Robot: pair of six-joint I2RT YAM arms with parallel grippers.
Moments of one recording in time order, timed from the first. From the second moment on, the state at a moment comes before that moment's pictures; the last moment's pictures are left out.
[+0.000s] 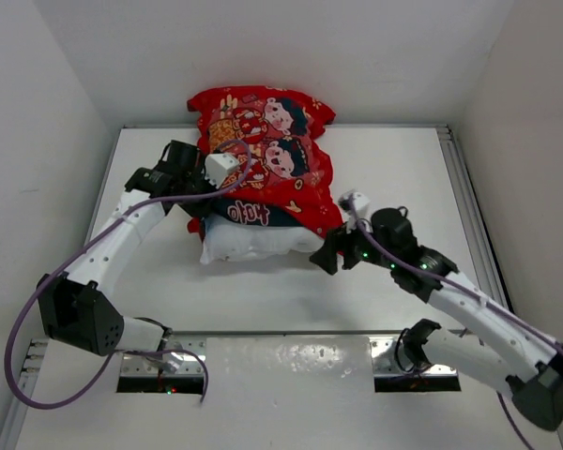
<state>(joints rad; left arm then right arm) -0.28 1.36 1.28 -0.89 0.13 0.47 0.69 0.95 0.70 -0.29 -0.26 0.23</state>
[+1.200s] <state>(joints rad) -0.28 1.29 1.22 -0.93 0.05 0.49 0.19 1.46 0.25 0.71 -0.51 1.04</state>
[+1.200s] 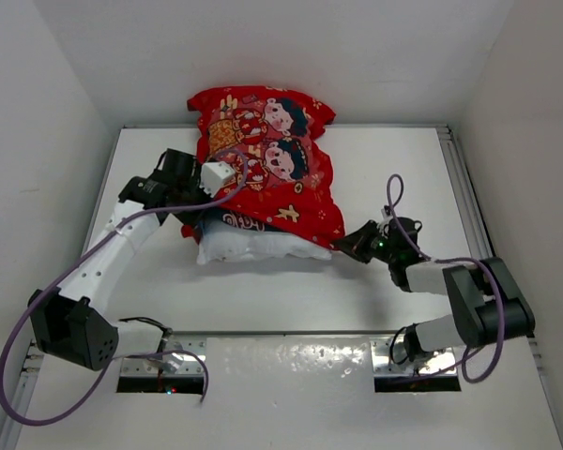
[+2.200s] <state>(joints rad) -0.24 1.43 2.19 -0.72 -0.26 0.84 0.10 1.28 1.91 -0.29 -0.46 0.79</state>
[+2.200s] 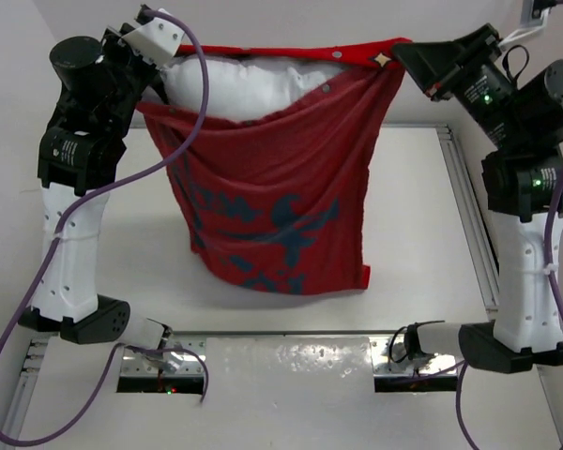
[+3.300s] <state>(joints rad) -0.07 1.24 2.58 -0.57 0.26 0.54 0.05 0.93 1.98 -0.11 -0.53 0.74</state>
